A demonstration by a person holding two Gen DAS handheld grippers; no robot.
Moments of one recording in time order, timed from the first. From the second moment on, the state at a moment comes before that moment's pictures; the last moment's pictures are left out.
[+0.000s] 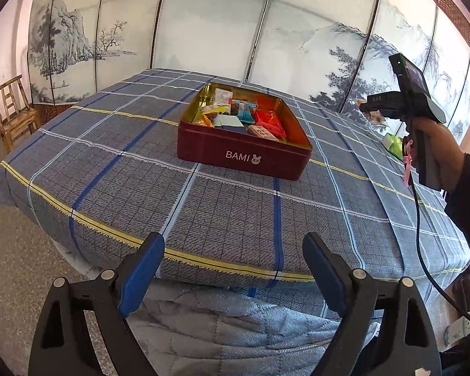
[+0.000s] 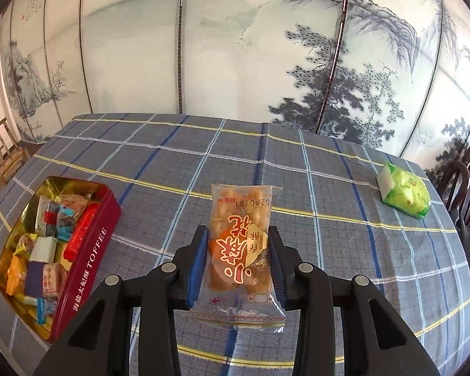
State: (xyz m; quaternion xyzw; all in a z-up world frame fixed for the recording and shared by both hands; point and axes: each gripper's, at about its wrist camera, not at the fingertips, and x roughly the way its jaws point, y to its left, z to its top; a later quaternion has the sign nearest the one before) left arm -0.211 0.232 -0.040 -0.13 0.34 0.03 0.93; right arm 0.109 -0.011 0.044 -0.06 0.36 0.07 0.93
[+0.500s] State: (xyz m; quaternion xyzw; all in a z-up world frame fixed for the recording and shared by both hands) left arm -0.227 0.249 -0.045 -0.14 0.34 0.05 0.93; right arm 0.105 0.058 0.049 -0.08 0.36 0.11 0.92
